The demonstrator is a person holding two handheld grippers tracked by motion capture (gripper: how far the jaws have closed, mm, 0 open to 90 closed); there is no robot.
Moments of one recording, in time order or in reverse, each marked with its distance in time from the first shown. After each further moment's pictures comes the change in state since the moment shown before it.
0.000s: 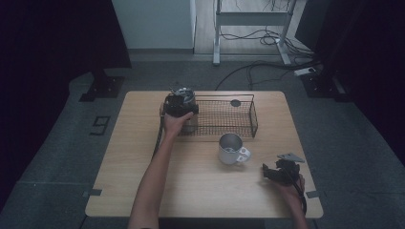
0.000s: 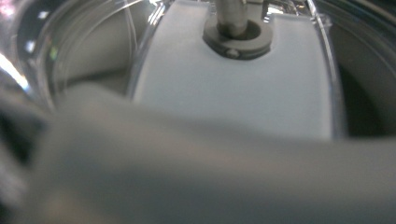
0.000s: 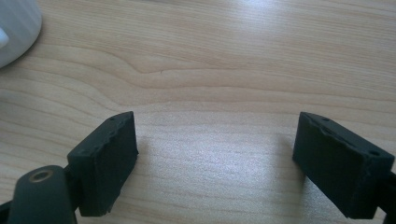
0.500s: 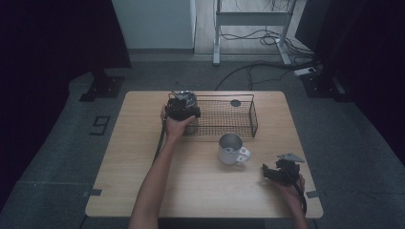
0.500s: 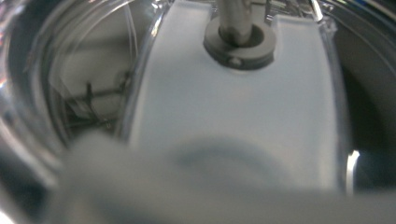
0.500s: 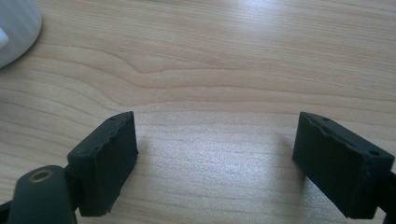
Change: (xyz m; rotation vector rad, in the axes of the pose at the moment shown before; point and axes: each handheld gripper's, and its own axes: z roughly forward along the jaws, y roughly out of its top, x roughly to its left) left arm -0.013 -0.012 -0.004 -0.018 0.041 0.049; right arm 0.000 0.000 0.000 0.000 0.000 0.000
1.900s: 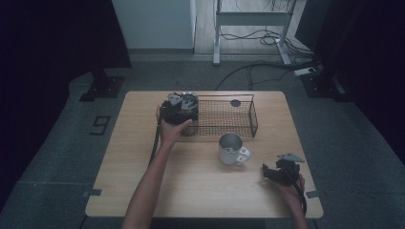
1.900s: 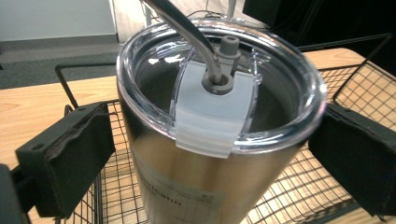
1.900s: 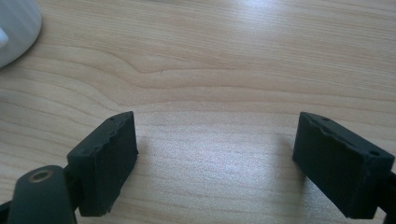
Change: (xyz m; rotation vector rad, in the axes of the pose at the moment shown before) left arm 0.001 -0.004 -0.050 -0.142 -0.057 0.002; right arm 0.000 0.000 0.000 0.001 0.000 0.000
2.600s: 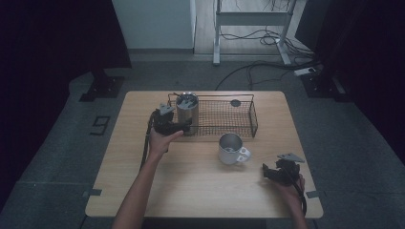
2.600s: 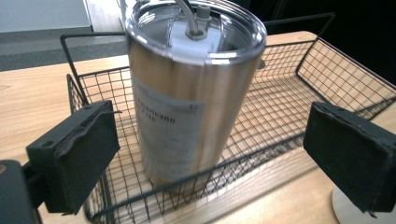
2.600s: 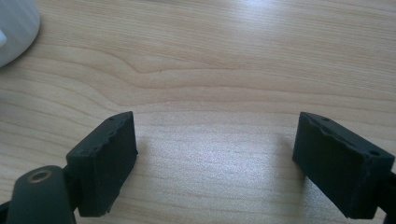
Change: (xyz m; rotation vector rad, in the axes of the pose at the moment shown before) left arm 0.010 -0.021 -0.050 0.033 -0.106 0.021; right arm 0.000 0.000 0.000 0.002 -0.003 0.004
